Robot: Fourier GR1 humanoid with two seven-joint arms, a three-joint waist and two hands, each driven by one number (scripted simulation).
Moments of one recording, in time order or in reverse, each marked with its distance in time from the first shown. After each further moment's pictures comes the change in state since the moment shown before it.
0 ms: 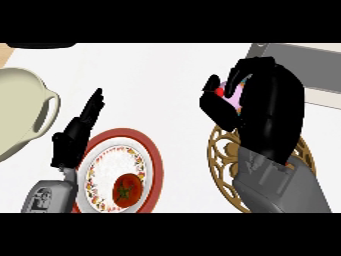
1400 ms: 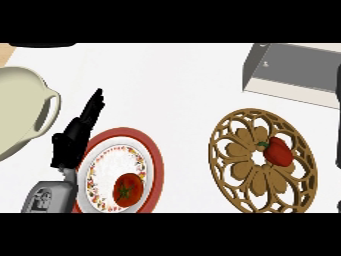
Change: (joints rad) left arm 0.004 -0.003 0.003 -0.002 0.001 -0.008 -0.003; right arm -0.355 -0.281 -0.452 0.274 0.068 0.119 -0.175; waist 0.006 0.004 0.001
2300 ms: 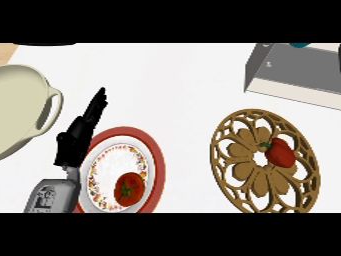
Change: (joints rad) left arm -0.015 -0.007 -0.006 0.016 -0.012 0.003 -0.012; right arm -0.049 -0.110 -0.076 0.477 -0.004 -0.406 -0.298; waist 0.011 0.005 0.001
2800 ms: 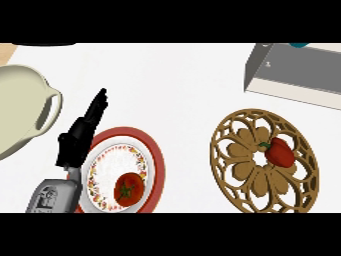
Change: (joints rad) left arm 0.002 -0.008 0.001 0.011 -0.003 0.008 -0.009; right arm -0.015 -0.015 -0.127 0.161 -0.243 -0.227 -0.241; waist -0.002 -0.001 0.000
